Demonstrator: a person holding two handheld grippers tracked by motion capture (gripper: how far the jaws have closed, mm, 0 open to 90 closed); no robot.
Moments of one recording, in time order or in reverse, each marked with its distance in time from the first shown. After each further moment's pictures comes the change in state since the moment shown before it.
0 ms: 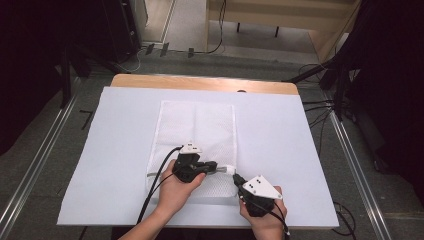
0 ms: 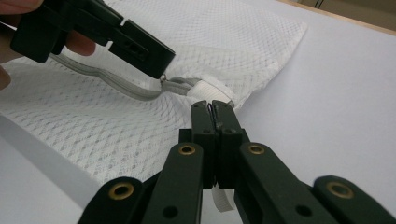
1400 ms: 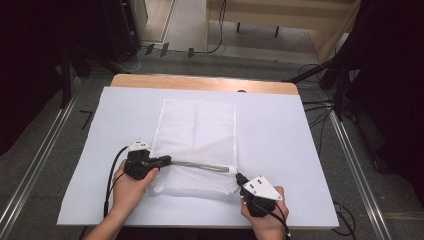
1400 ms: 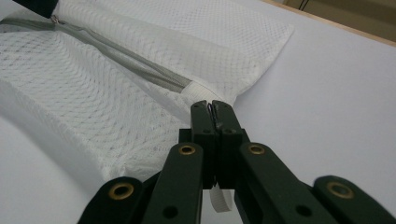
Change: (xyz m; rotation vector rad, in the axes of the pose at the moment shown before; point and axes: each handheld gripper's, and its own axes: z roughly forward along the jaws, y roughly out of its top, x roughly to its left) left arm 0.082 -0.034 -0.089 -0.053 0.158 -0.080; right arm -0.001 0.001 -0.003 0.008 -0.055 -0.021
